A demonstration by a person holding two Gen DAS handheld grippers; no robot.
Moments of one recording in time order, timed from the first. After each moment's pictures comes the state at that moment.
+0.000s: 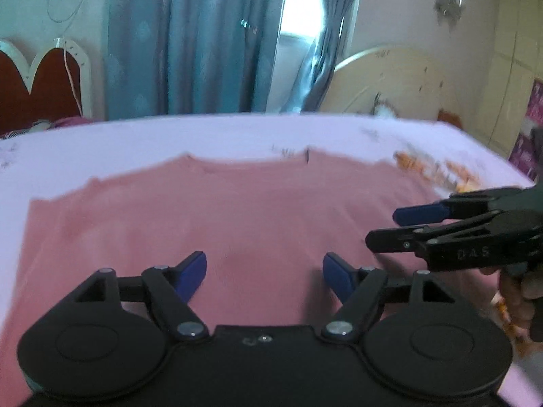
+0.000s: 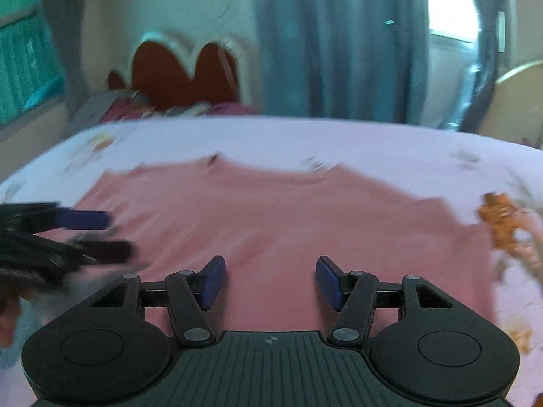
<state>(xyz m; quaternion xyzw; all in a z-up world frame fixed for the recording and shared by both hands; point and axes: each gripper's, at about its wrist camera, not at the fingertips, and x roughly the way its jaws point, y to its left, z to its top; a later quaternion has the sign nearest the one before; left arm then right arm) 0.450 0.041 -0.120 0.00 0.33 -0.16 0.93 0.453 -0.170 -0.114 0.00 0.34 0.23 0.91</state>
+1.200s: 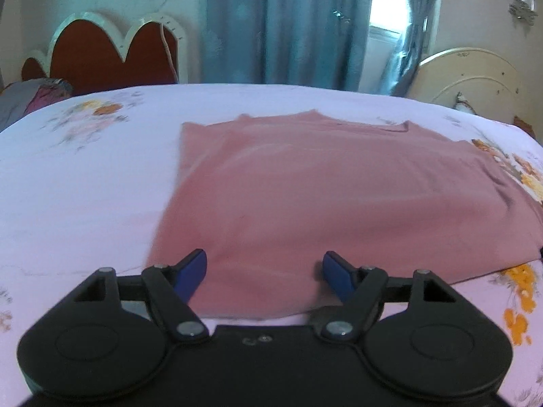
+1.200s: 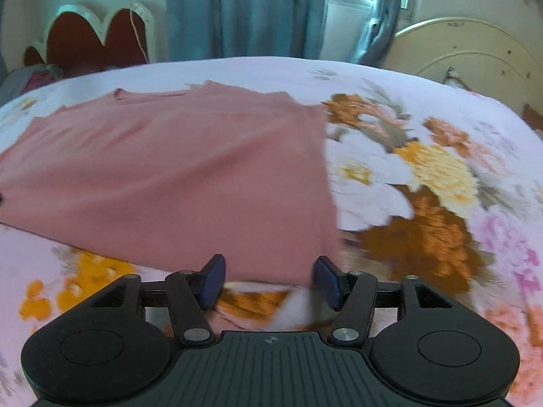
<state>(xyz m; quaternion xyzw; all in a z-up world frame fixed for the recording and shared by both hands) 0.374 0.120 -0.117 -0.01 0.36 -0.02 0.93 0.376 -0.261 -0.131 -0.01 0.41 0.06 0.91</state>
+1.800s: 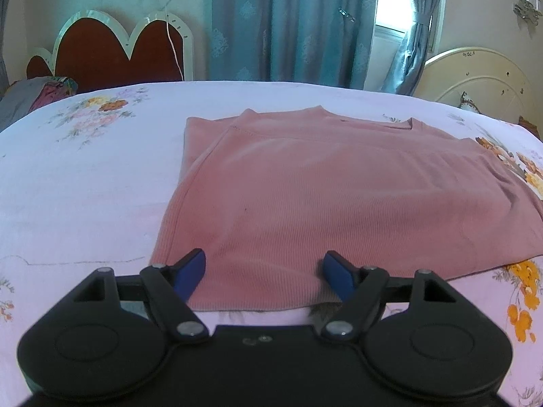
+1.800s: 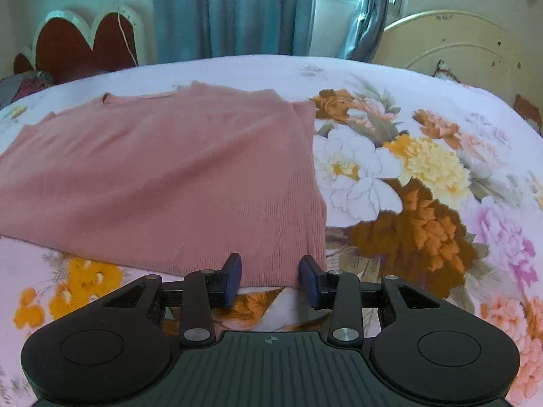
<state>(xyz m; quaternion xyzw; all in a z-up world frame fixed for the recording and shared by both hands) 0.367 0.116 -0.115 0.00 0.36 -0.01 0.93 0.379 -0.264 -0.130 0.00 0.40 0.03 0.91</state>
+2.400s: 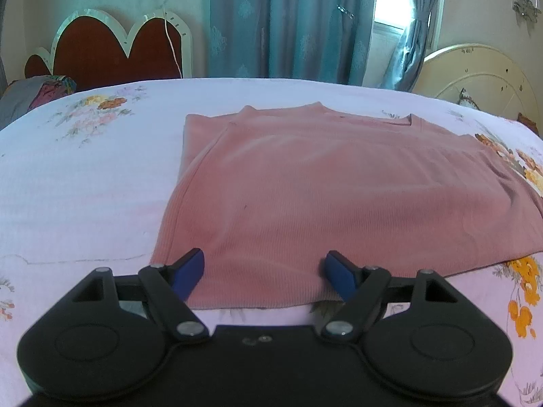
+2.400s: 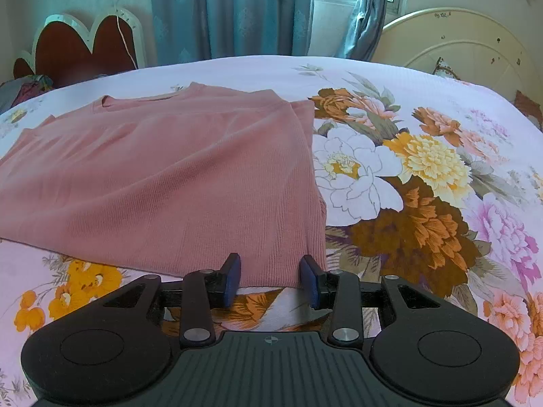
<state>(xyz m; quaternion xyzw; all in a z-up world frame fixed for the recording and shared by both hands) 0.367 0.116 -0.112 0.00 0.37 -0.01 0.93 0.381 -0.268 -0.132 0.01 0.41 0.03 0.91</state>
